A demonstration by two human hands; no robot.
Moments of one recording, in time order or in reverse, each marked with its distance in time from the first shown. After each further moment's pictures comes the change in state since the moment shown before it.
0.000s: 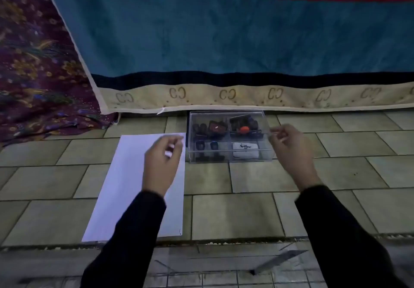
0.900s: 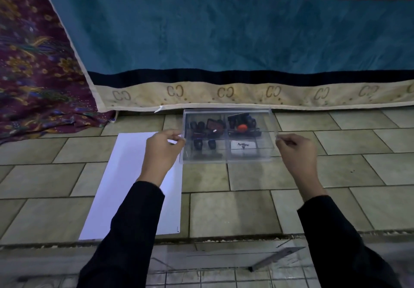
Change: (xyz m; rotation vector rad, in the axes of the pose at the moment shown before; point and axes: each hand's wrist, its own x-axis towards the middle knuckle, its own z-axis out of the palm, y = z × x) left_hand 0.030 0.006 0.005 0.135 -0.129 -0.246; right_hand -0.002 0.026 0.001 0.081 0.127 0.145
